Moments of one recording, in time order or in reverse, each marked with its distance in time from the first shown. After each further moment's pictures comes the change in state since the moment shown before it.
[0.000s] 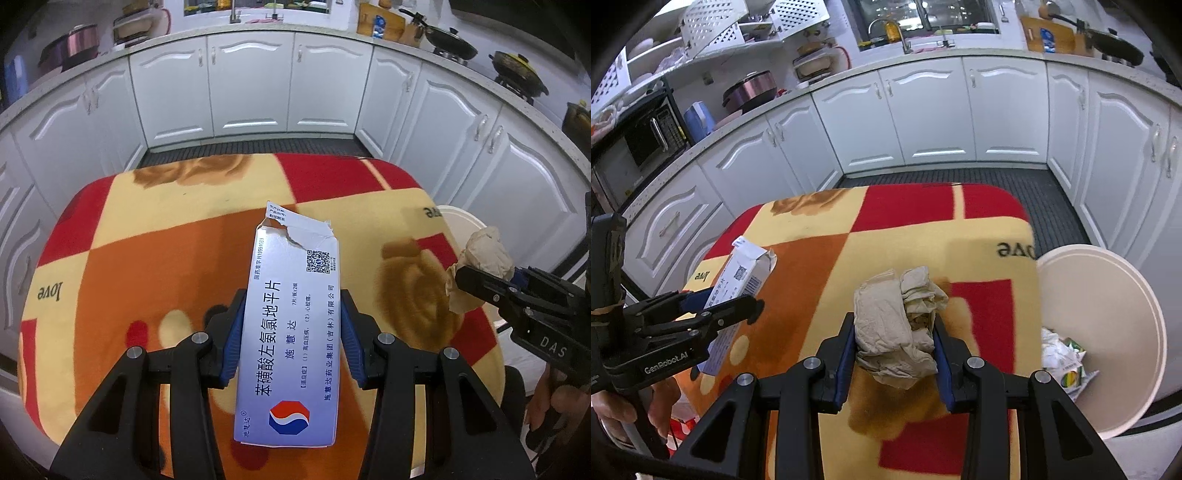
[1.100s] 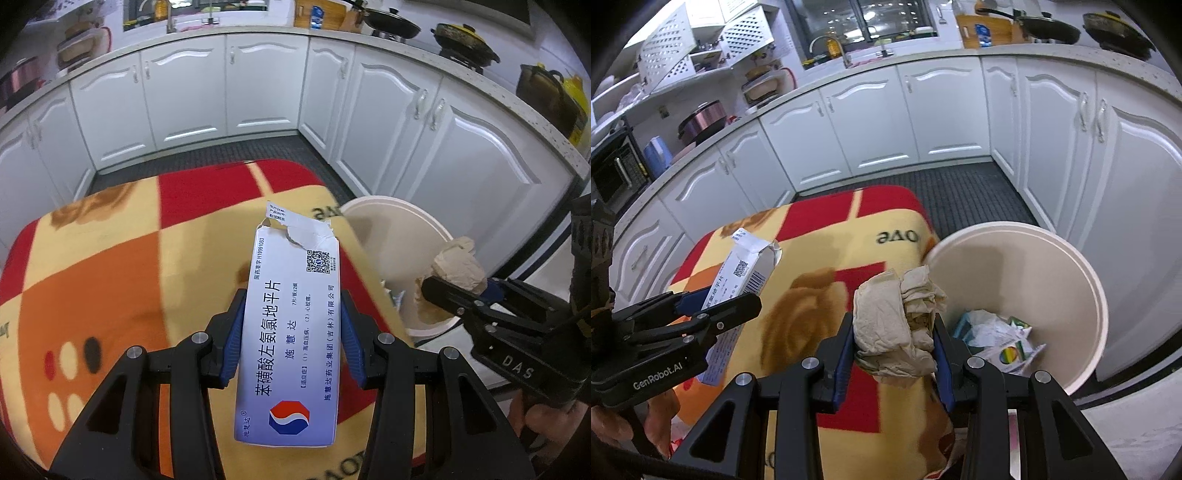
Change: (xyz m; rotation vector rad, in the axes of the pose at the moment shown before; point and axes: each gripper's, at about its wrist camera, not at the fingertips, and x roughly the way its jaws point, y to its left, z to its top) left arm 0.020 -0.118 0.018 0.125 0.013 -0.133; right arm -0.047 -0.079 -0.022 0.140 -0.032 -0.135
